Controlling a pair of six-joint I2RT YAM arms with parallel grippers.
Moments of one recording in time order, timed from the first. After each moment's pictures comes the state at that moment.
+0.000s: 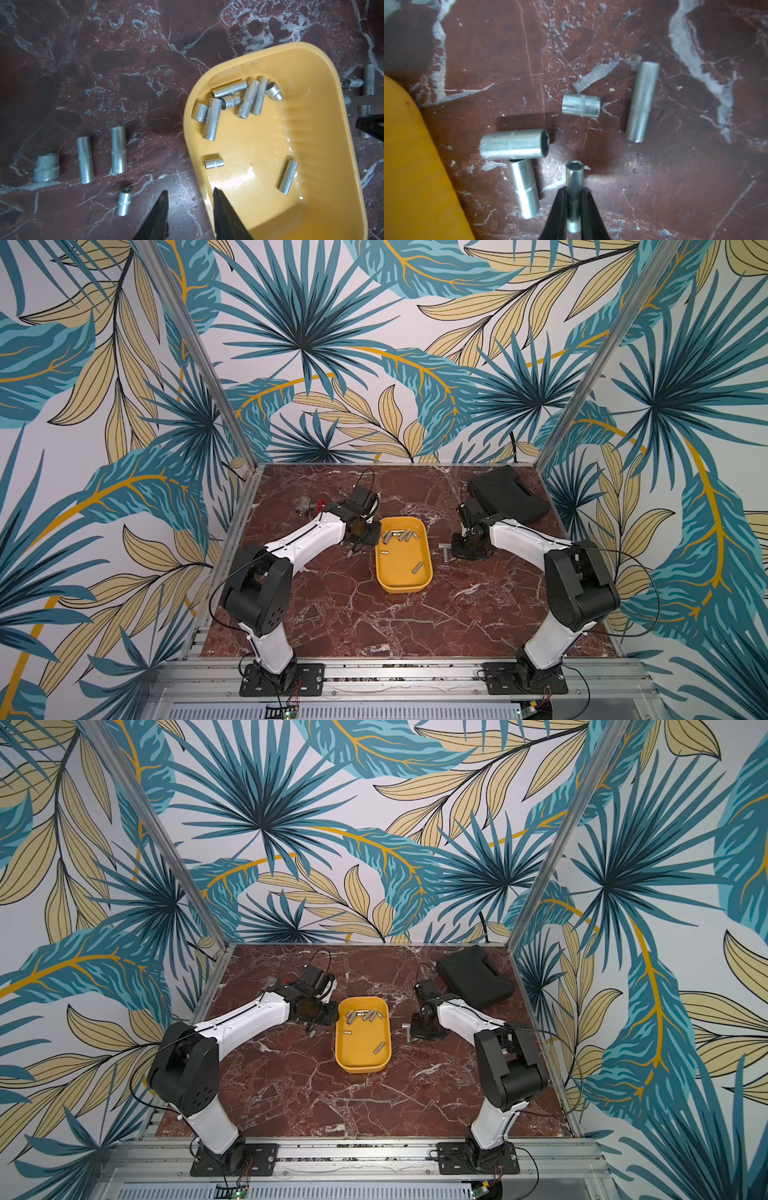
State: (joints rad) left arm -0.50 1.75 1.30 -0.63 0.08 -0.33; right arm 0.30 1.74 1.08 -0.64 0.02 0.48
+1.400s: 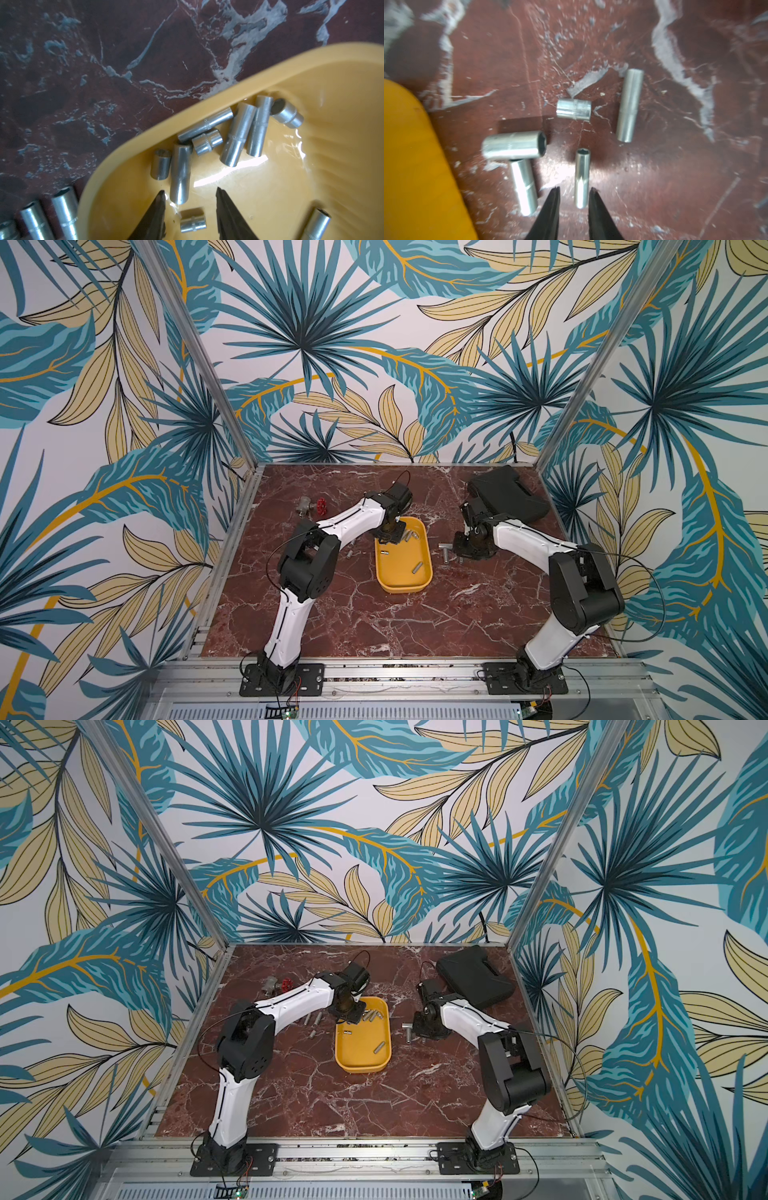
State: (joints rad) left arm -0.62 2.16 1.75 -0.88 -0.06 -0.27; right arm 0.28 1.68 1.08 -0.65 0.02 0.48
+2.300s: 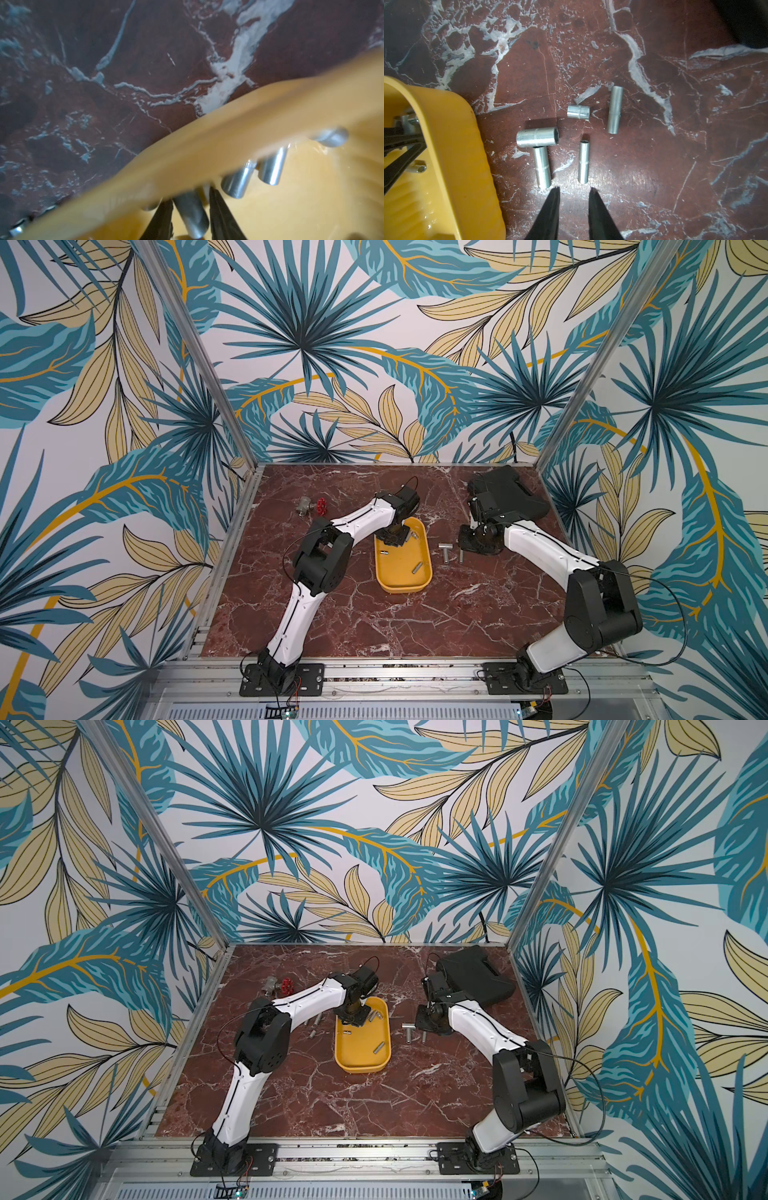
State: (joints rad) left arm -0.64 2.28 1.86 -0.97 -0.10 -0.23; right arm 0.27 1.58 1.09 -0.68 0.03 0.48
